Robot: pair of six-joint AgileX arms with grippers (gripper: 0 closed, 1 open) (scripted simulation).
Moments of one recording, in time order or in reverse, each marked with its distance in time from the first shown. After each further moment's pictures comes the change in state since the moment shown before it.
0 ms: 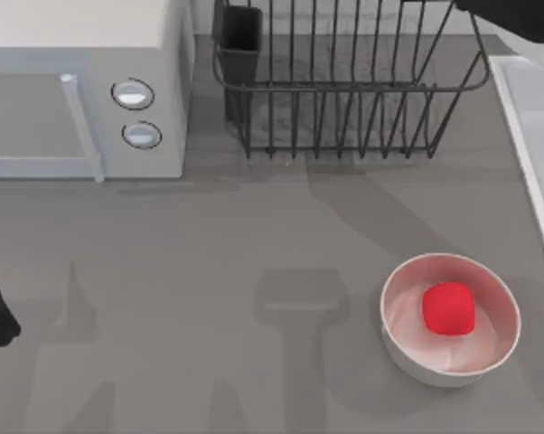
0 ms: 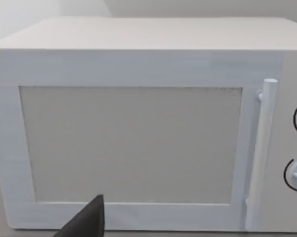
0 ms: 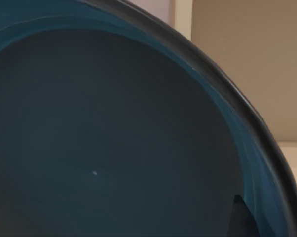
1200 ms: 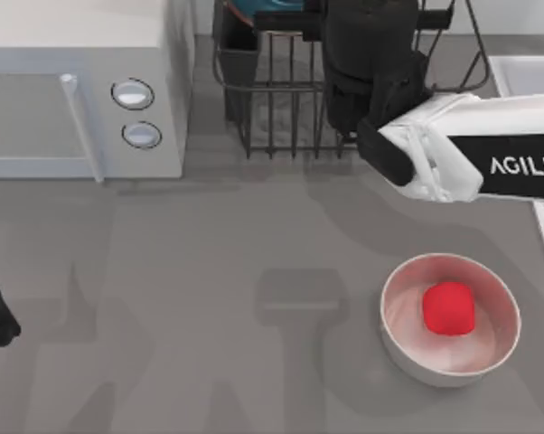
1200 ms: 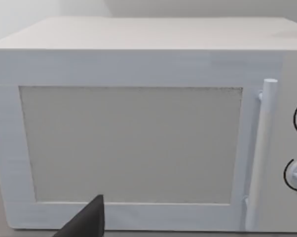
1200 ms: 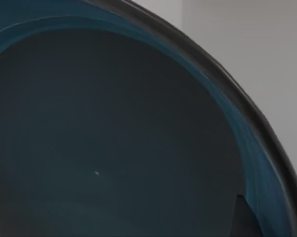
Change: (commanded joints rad) left arm 0.000 0.000 0.000 0.000 0.000 0.000; right arm -0.163 0.379 -0.321 0.706 -0.157 -0.005
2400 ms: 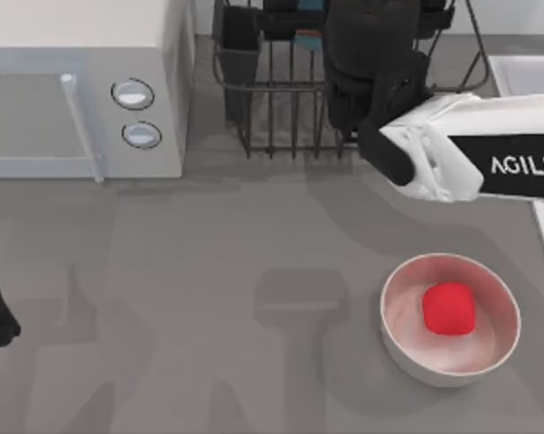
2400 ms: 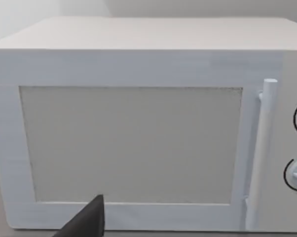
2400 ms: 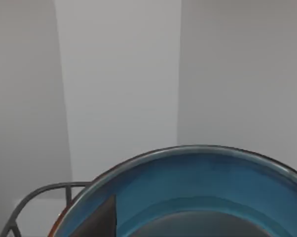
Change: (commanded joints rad) left arm 0.000 0.000 0.000 0.000 0.000 0.000; right arm 0.000 0.000 0.000 0.000 0.000 0.000
